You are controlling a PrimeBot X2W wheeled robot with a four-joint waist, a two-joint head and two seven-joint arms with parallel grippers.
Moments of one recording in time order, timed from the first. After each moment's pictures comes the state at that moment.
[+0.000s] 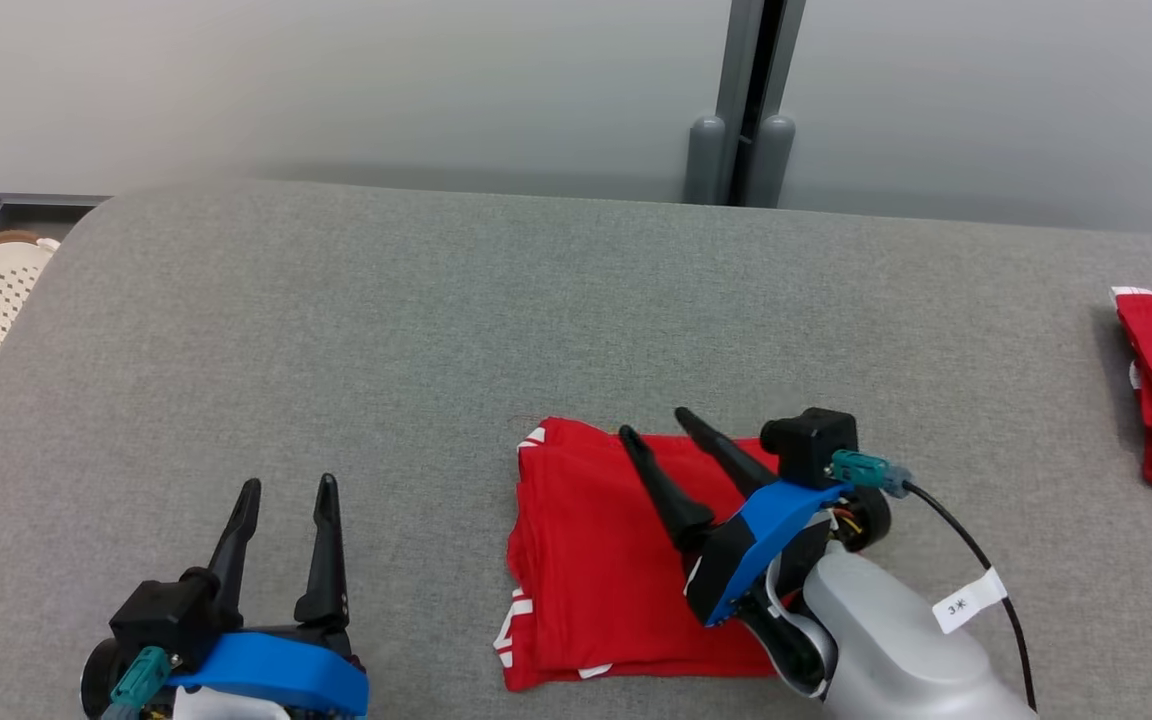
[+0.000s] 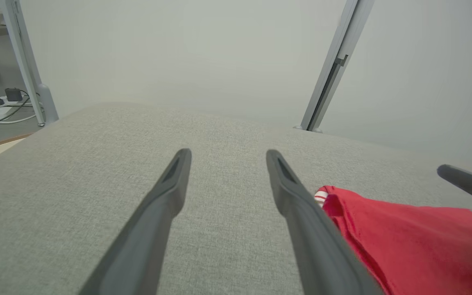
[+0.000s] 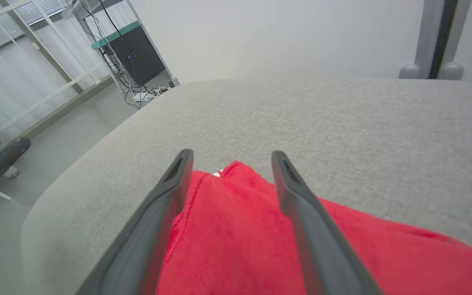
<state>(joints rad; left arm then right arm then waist) -0.06 0.28 -0.33 0.20 -0.53 0.08 -0.26 -0.60 -0.05 0.69 0.80 0.70 0.13 -0.25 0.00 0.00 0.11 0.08</state>
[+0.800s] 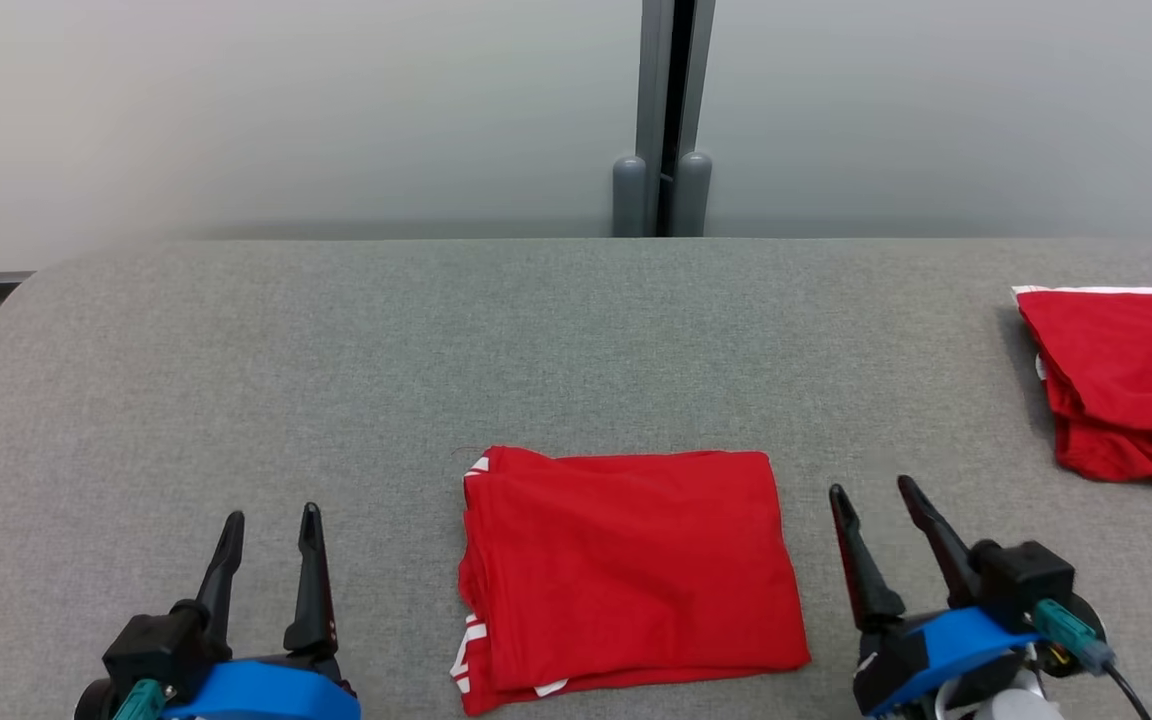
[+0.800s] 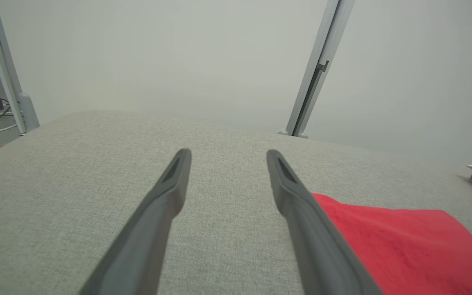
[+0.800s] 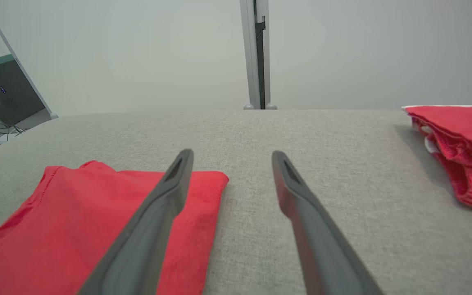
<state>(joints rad) -0.01 0.22 -0.24 0.22 -0.45 0.06 -0.26 -0.16 -0.05 0.10 0.43 0.17 0.13 -0.26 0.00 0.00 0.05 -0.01</state>
